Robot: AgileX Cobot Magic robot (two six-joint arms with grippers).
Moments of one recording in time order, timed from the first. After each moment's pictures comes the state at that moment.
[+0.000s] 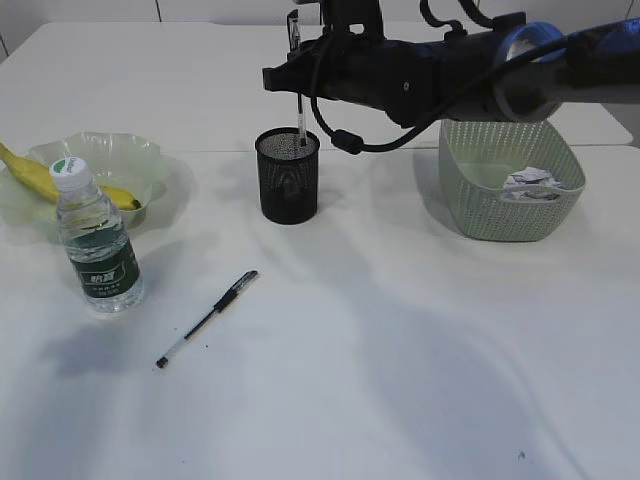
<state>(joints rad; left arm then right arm) 0.00 1.22 -0.82 -0.23 0.86 0.02 0.43 2.17 -1.70 0.12 -0.12 -0.10</state>
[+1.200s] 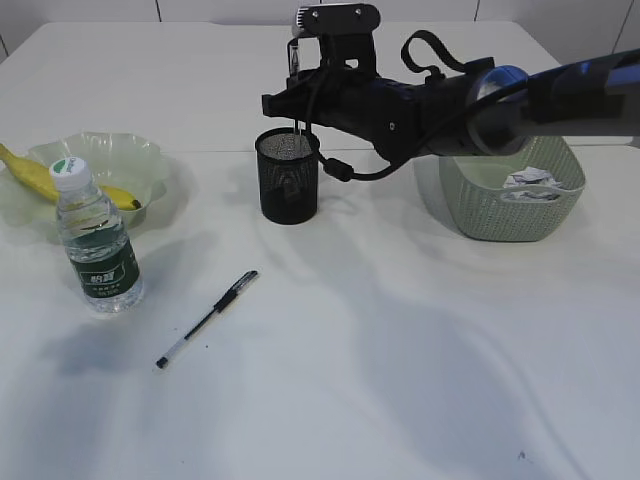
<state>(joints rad) 0.00 1.22 -0.82 -0.22 0.86 0.02 0.43 2.25 -1.70 0.13 -0.23 -0.06</state>
